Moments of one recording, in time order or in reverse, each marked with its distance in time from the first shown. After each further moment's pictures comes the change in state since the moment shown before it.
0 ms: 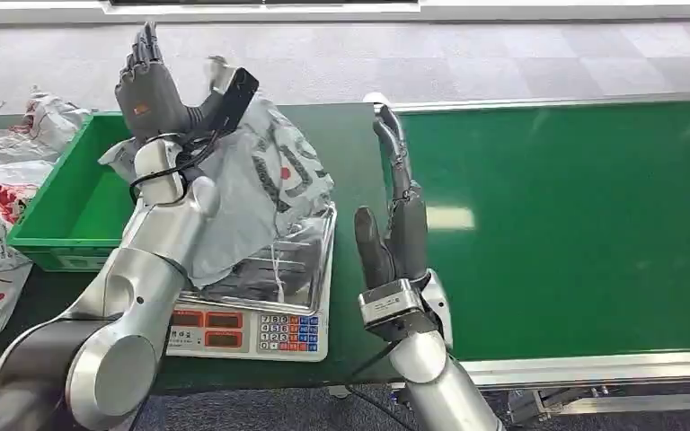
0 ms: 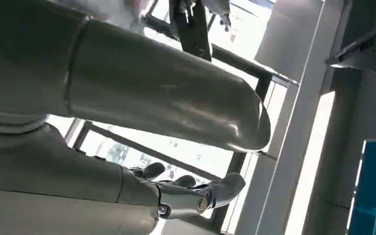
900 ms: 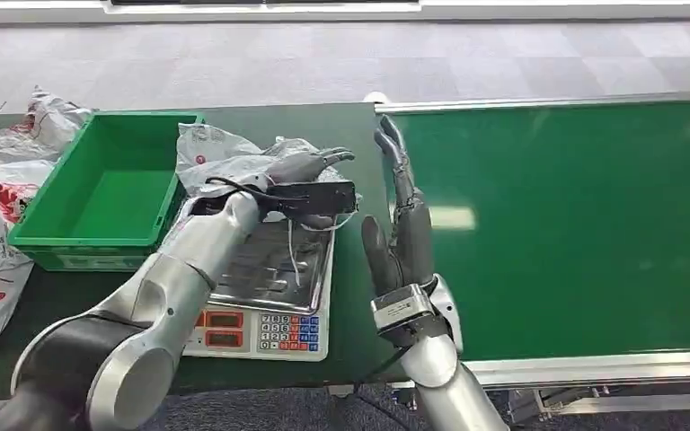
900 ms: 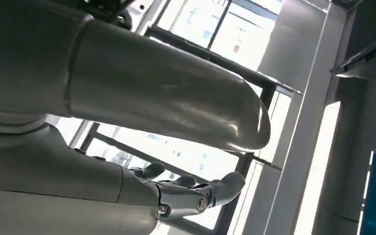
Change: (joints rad) left arm 0.005 -0.087 -0.205 0.093 0.195 -1.056 -0.628; right arm 0.026 -0.026 -0.026 -0.026 -0.017 0.057 0.000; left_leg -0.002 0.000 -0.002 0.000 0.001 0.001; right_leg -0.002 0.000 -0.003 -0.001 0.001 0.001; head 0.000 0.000
